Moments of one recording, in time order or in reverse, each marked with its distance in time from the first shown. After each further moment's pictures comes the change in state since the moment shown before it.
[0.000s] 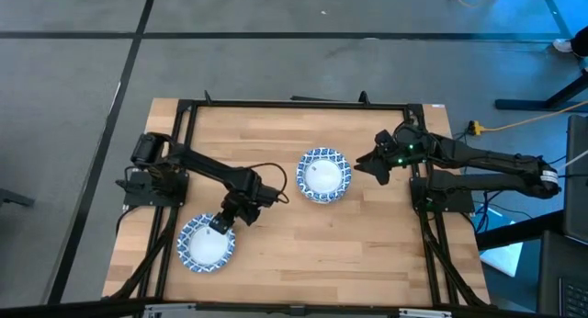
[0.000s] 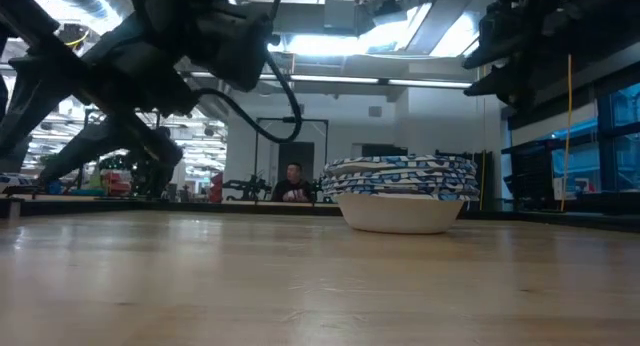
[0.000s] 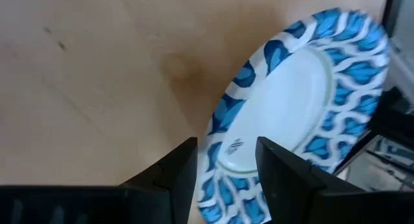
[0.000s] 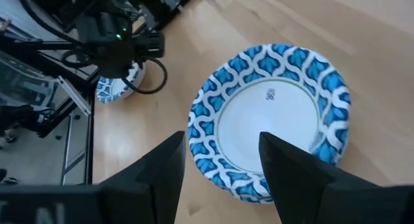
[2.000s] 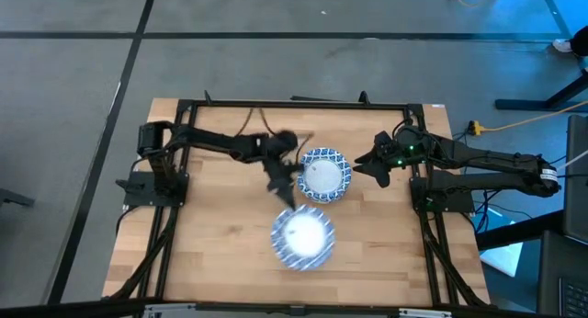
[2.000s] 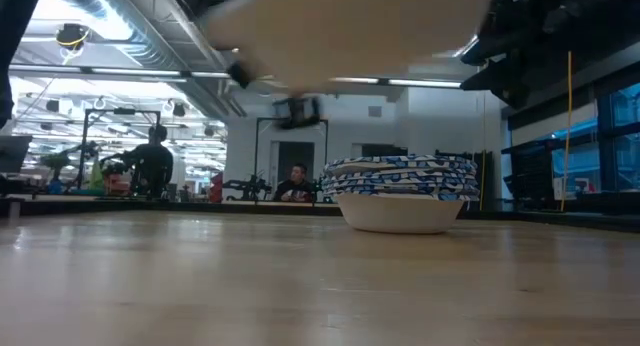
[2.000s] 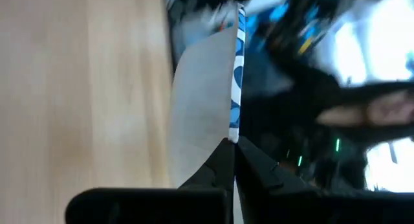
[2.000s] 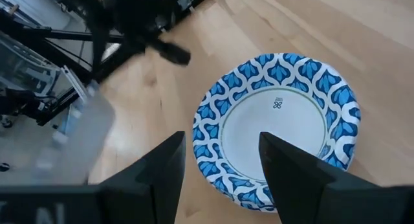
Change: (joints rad) left arm 0.316 0.005 -0.006 1.253 0.688 -0.997; right arm 0.021 0.006 0.000 0.035 0.000 -0.061
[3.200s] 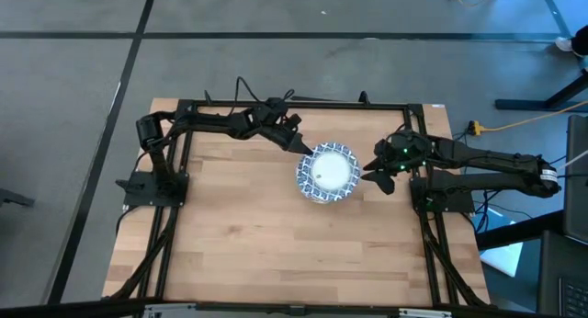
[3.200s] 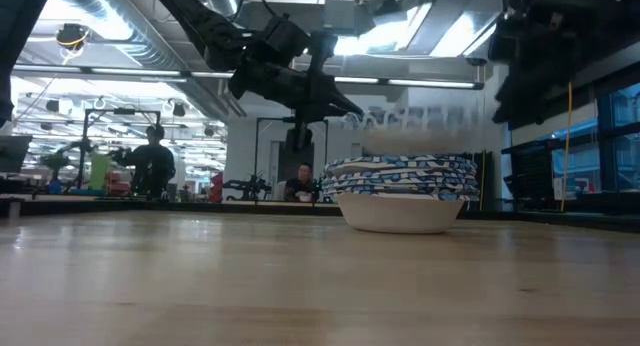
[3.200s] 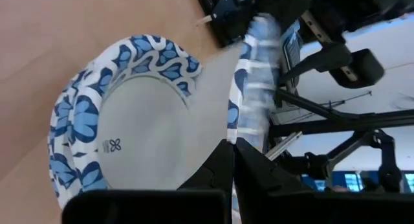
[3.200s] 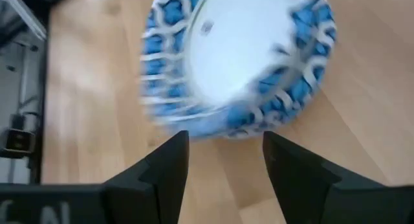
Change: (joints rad) left arm 0.259 0.004 0.000 0.137 -0.467 -0.203; right arm -0.009 0.000 0.000 -0.245 -0.013 -0.154
